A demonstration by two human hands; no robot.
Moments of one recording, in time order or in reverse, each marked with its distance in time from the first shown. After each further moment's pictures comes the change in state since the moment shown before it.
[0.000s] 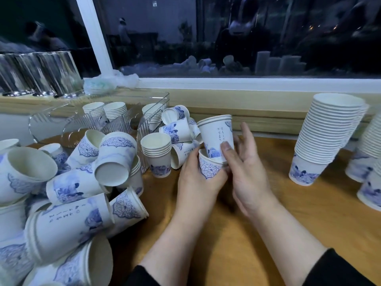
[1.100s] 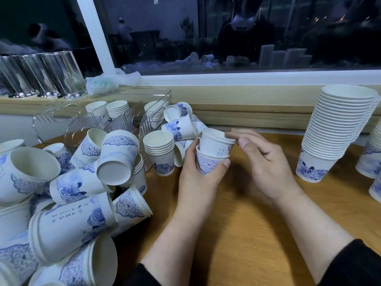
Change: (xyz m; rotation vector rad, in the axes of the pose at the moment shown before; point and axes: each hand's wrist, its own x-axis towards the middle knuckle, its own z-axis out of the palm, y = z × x) left_hand 0.006 -0.010 -0.002 -0.182 -0.046 -0.027; right_hand 0.013 -0.014 -0.036 -0.498 -0.189 -0.242
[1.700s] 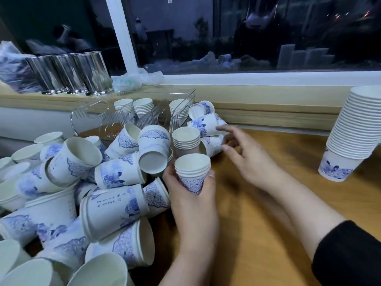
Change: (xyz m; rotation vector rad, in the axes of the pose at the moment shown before) left_hand -0.051 0.007 -0.047 0.012 0.476 -0.004; right_hand 0.019 -0.007 0.055 -0.379 -0.271 0.010
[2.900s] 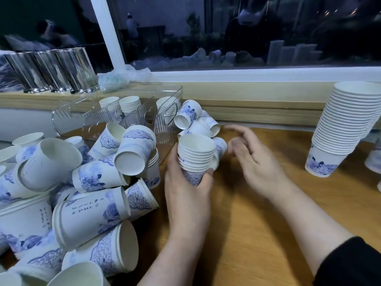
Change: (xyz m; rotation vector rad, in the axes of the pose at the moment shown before) left_hand 0.011 -0.008 0.015 0.223 -0.147 0.152; right_hand -0.033 0.003 -0.021 0.184 0.129 0.026
